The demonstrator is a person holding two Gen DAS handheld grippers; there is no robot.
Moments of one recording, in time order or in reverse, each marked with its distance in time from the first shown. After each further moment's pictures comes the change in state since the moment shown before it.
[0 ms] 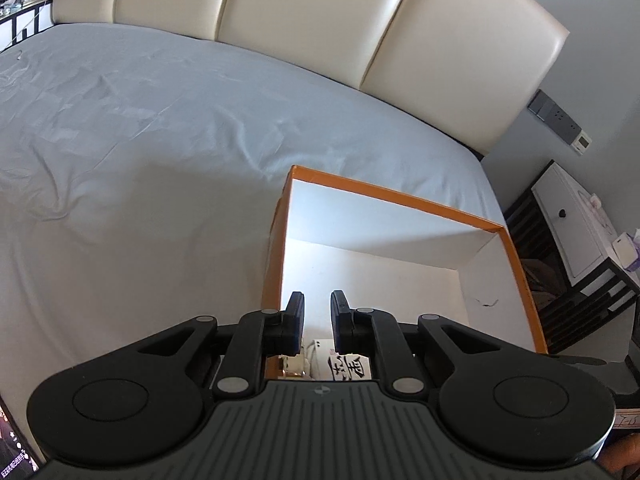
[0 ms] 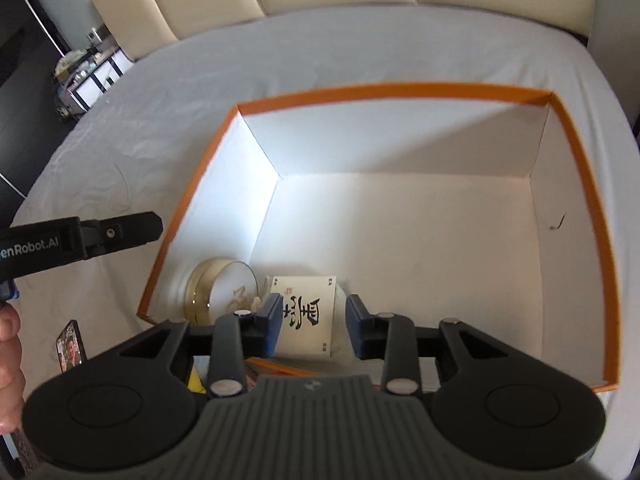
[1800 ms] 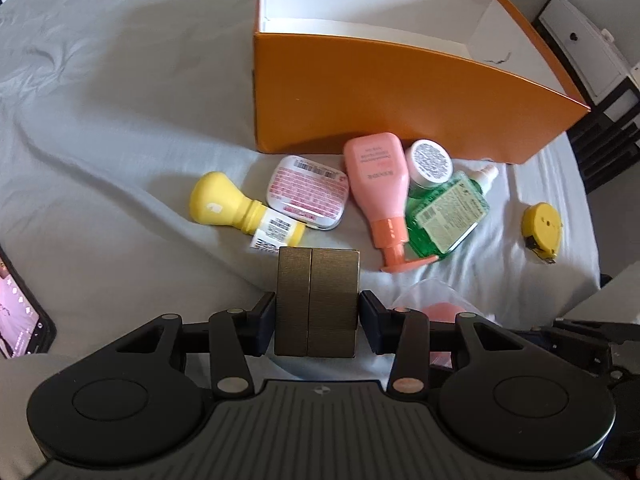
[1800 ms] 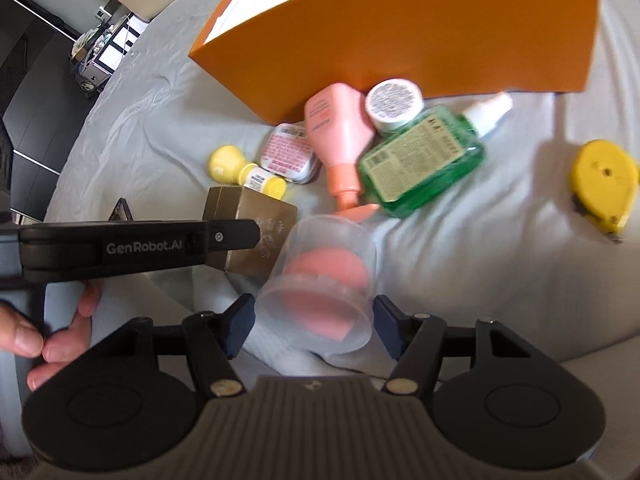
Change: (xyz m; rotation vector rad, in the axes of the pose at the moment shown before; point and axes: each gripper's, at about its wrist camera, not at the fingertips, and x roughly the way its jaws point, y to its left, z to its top) left arm 0.007 -0.011 -0.135 0.168 0.398 0.087; right arm -0.024 0.009 -0.174 0.148 0.223 0.147
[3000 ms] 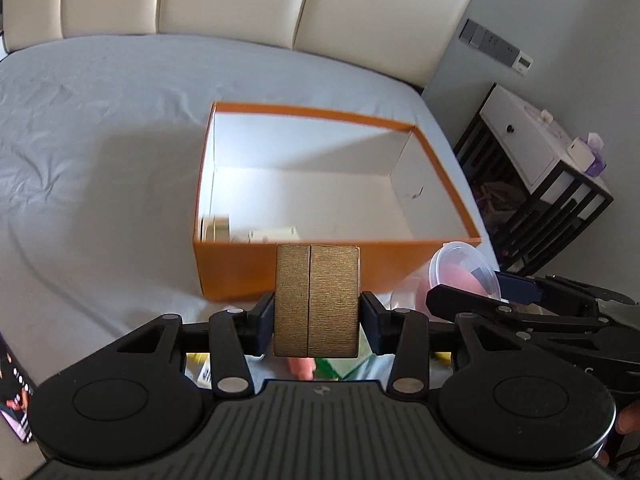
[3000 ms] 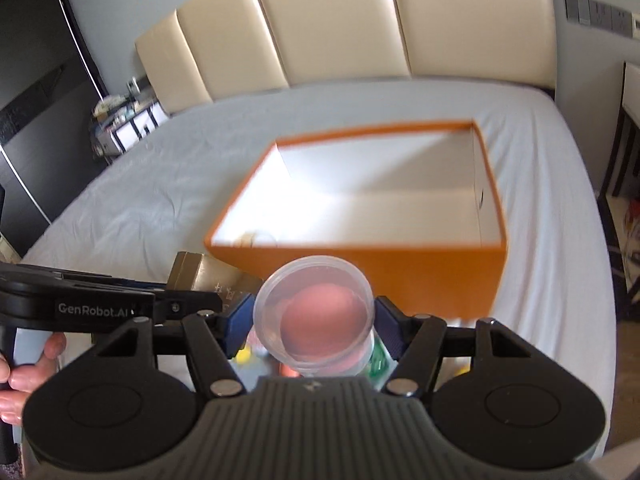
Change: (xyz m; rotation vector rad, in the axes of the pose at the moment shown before) left arm -0.088 -0.037 0.046 0.017 -0.333 -0.104; right arm -0.108 0.009 0.052 -0.207 -0.447 -0.094
